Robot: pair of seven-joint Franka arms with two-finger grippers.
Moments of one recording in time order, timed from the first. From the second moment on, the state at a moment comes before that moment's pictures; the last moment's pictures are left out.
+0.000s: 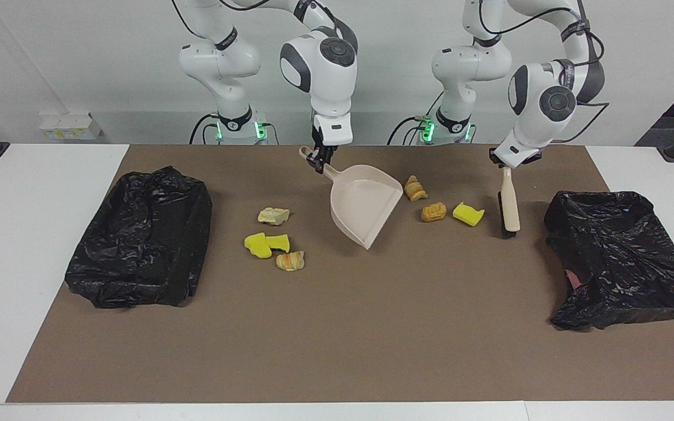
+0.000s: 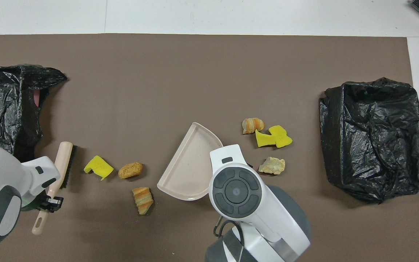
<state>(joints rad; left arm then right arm) -0.01 -0.29 -0.04 -2.46 0.16 1.81 0.02 0.05 -0.02 0.63 -2.05 -0.05 1.91 -0.41</state>
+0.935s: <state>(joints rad) -0.26 -0.28 -0.10 -2.56 -0.03 2.02 -0.27 0.07 0.00 0.63 -2.15 -0.04 2.05 -0.59</state>
